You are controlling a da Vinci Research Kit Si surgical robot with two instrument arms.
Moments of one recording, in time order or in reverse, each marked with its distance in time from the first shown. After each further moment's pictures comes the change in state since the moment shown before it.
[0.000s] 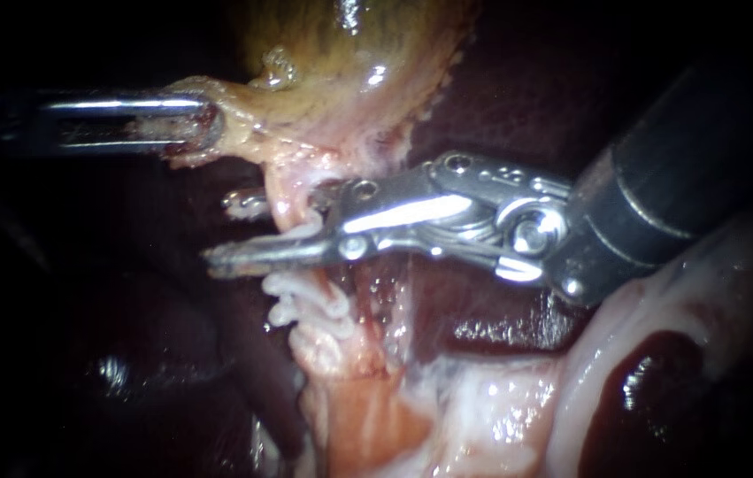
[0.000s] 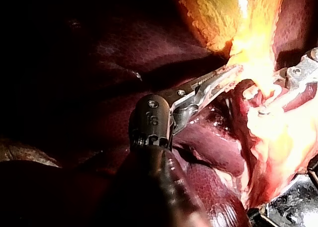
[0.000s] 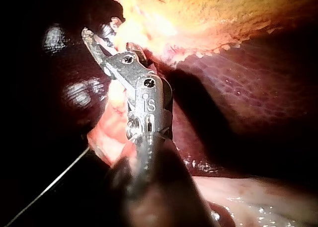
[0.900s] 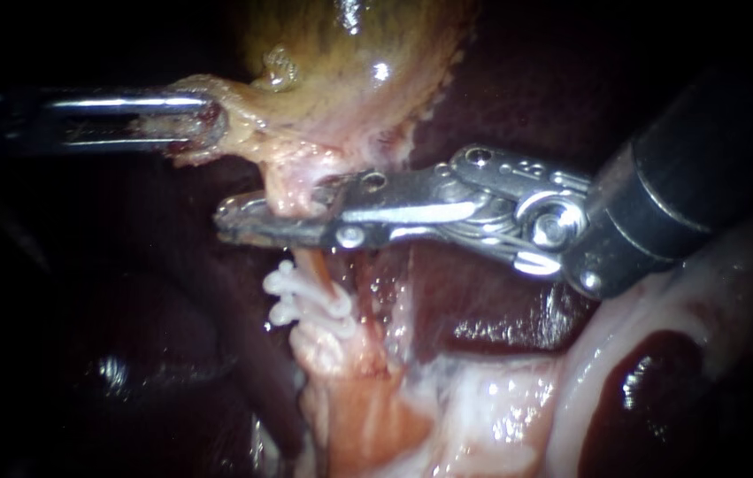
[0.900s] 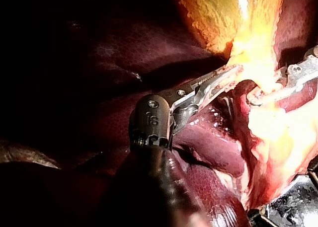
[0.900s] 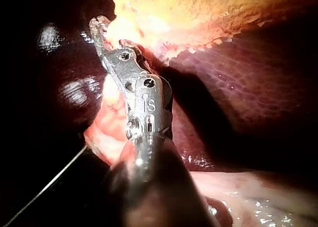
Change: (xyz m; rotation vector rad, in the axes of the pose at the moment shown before) right arm 0.000 0.000 -0.001 0.013 -0.002 -0.001; left arm 0.000 0.000 0.000 -0.001 0.000 0.000
